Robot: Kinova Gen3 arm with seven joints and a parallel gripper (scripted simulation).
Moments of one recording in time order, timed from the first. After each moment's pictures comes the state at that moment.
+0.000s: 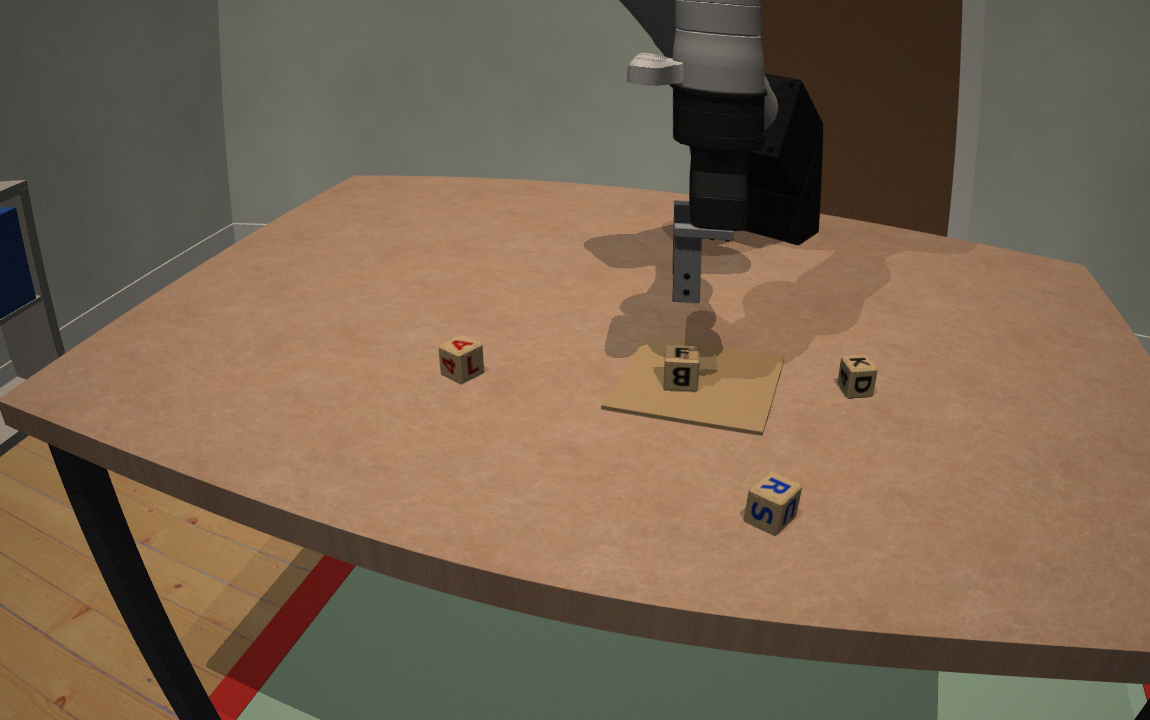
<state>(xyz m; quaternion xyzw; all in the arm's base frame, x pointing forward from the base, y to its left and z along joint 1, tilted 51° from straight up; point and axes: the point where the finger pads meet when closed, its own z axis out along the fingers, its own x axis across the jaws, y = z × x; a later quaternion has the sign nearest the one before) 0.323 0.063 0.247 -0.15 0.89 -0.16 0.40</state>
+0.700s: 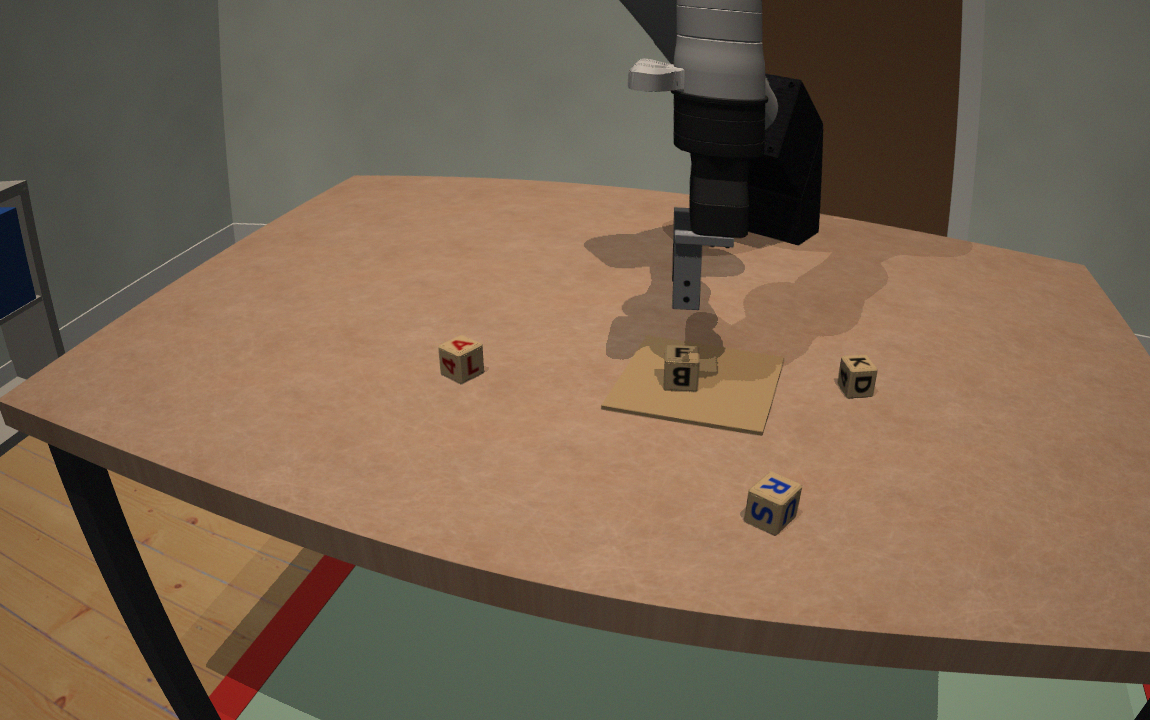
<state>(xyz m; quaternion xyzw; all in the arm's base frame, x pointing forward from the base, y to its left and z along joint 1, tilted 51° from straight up) 0.328 0.063 0.245 -0.15 0.89 -0.17 0.40</state>
